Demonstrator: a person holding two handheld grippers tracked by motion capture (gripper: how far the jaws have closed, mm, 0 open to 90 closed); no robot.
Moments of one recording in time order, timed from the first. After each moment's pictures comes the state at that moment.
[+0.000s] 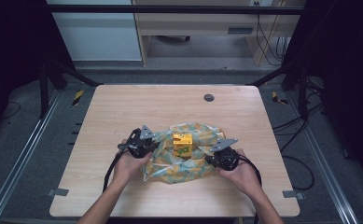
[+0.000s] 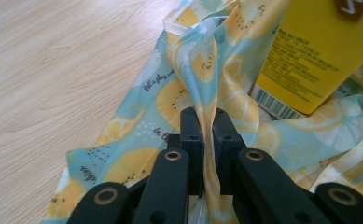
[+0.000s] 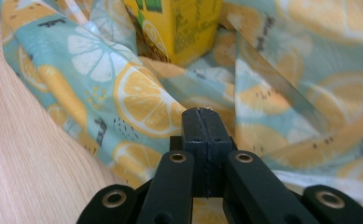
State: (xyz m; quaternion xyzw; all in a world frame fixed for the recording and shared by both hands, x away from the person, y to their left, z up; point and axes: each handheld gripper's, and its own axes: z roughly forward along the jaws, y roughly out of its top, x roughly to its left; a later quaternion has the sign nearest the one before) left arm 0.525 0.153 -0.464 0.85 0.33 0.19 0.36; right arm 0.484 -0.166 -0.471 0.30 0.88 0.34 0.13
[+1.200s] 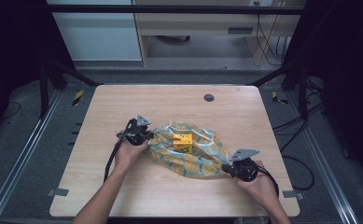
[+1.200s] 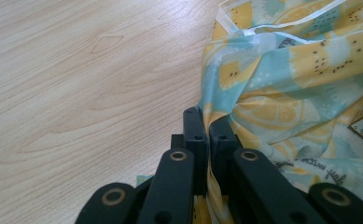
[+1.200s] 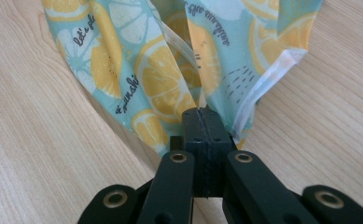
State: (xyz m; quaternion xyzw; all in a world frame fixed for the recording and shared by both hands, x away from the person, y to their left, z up) left arm 0.576 0.169 -0.477 0.83 0.39 0.19 0.34; right arm 0.455 -0.219 -0.487 0.35 0.87 0.34 0.14
